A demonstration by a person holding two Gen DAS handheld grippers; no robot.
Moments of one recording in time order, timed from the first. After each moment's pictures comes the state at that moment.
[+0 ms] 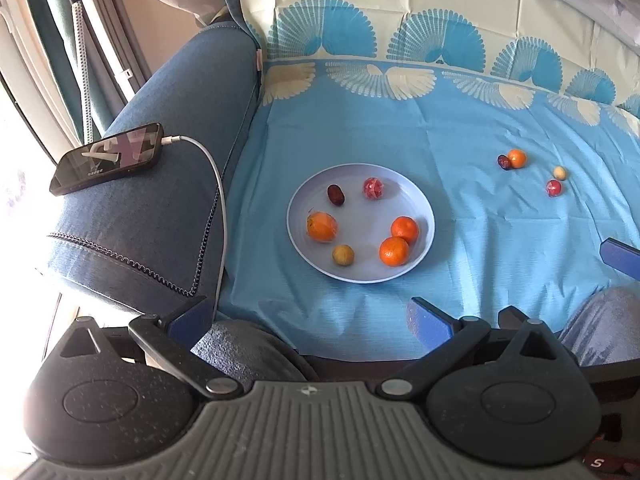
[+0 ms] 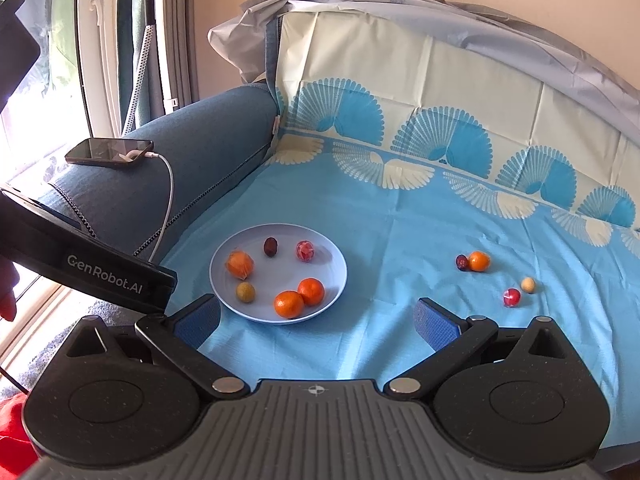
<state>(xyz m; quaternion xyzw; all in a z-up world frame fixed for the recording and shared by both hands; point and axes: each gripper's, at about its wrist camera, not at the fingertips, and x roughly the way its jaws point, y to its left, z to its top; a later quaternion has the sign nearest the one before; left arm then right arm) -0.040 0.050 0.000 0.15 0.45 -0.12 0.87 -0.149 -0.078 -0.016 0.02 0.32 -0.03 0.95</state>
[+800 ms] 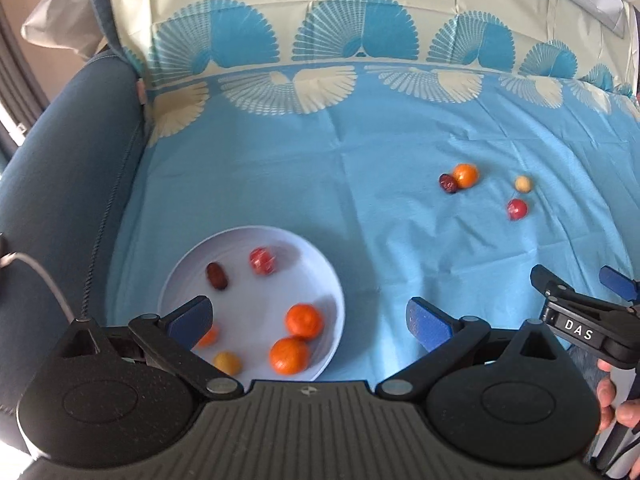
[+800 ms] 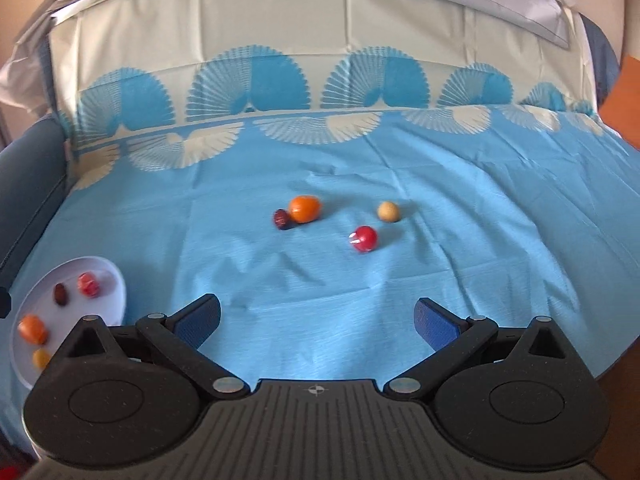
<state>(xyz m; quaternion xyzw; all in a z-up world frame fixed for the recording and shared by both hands) 0.059 -0.106 -0.049 0.18 0.46 -0.21 0.85 -0.093 -0.272 -0.127 0.16 0.33 -0.27 0.89</state>
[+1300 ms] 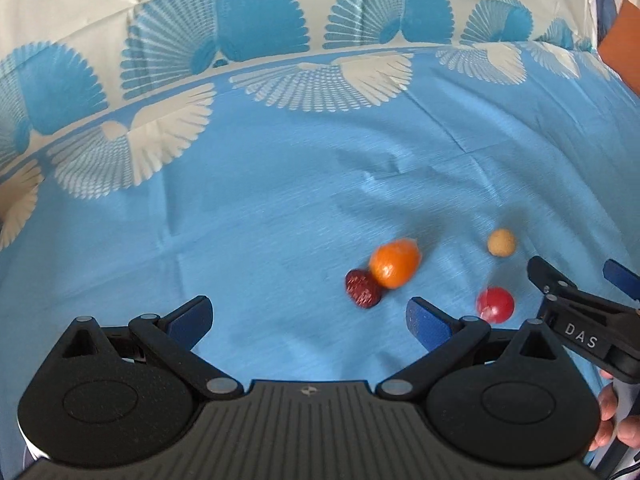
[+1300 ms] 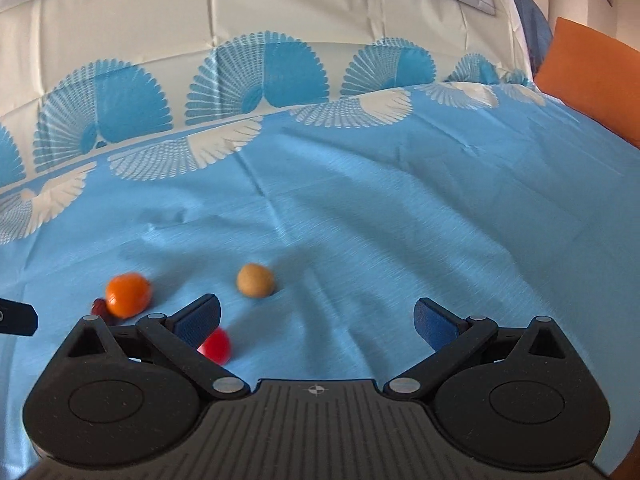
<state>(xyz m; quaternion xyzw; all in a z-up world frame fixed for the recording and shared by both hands) 0.152 -0.310 -0.149 0.24 0.44 -0.32 0.81 -0.023 -0.416 -0.203 0.18 0.31 -0.37 0.86</state>
